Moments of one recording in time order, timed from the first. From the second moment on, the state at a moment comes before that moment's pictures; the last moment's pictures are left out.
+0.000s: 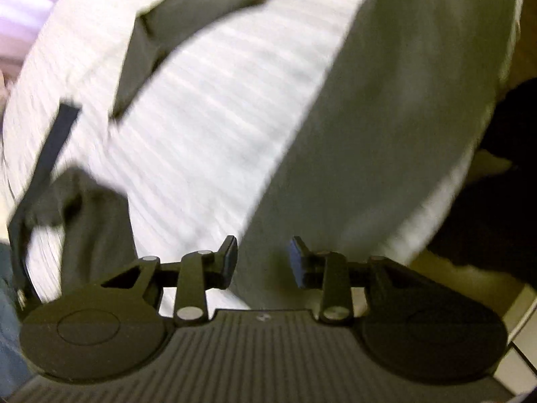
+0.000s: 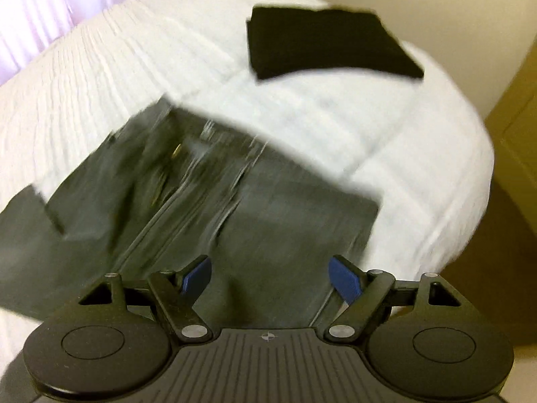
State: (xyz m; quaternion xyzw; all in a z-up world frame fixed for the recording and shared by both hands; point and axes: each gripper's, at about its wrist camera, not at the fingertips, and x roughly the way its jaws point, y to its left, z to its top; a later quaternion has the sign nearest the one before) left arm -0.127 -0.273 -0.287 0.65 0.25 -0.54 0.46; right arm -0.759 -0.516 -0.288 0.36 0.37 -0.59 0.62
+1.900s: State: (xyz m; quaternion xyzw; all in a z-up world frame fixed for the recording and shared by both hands) left arm -0.058 -0.551 -0.394 0.62 0.20 -0.55 0.52; right arm -0.680 -0.553 -0.330 0.41 0.43 -0.42 0.69
